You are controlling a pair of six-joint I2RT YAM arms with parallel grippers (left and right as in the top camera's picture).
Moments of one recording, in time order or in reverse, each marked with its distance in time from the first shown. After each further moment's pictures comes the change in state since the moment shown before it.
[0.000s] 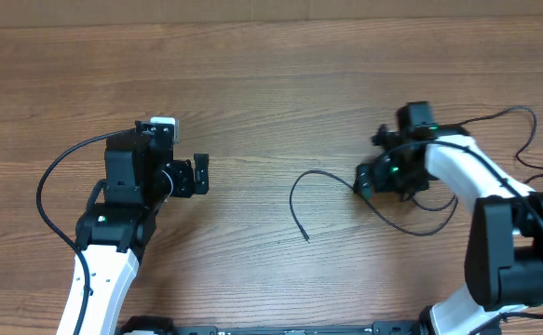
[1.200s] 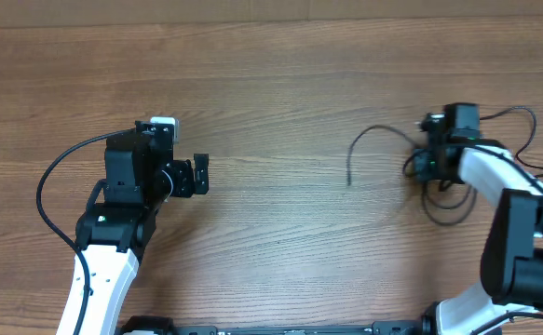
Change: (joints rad) left arm 0.000 0.000 0.000 0.000 0.000 0.000; right arm -0.259 0.013 -0.092 0.357 0.219 -0.091
